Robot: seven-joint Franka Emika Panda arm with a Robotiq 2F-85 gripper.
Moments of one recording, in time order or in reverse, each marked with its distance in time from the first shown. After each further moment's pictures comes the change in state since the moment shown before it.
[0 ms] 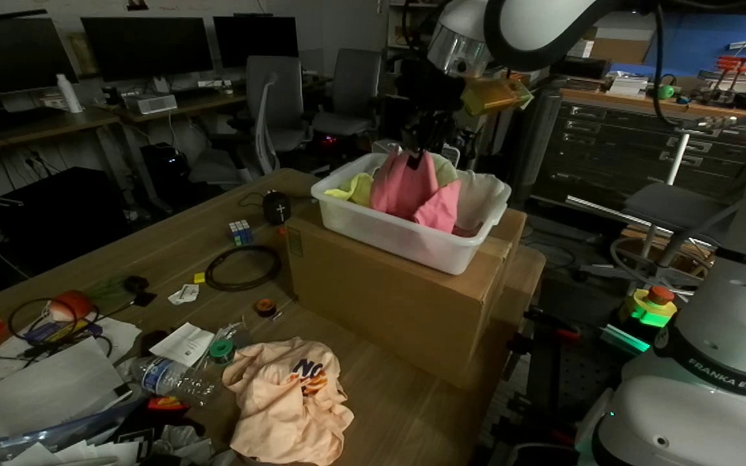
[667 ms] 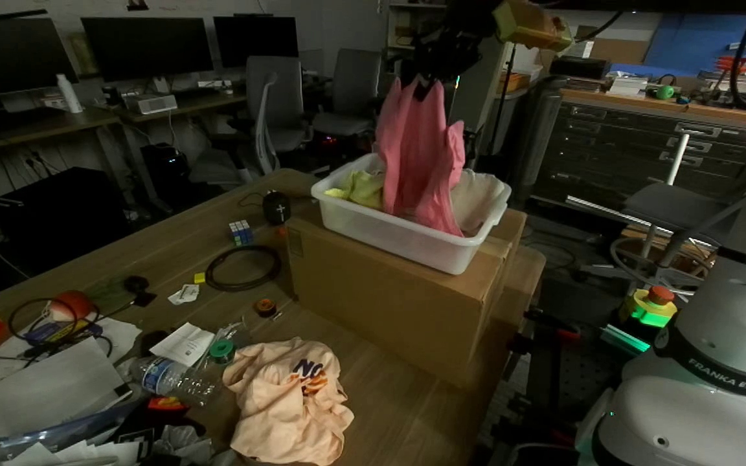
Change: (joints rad) arm -0.054 -0.255 0.082 -0.019 -0.009 0.016 0.151
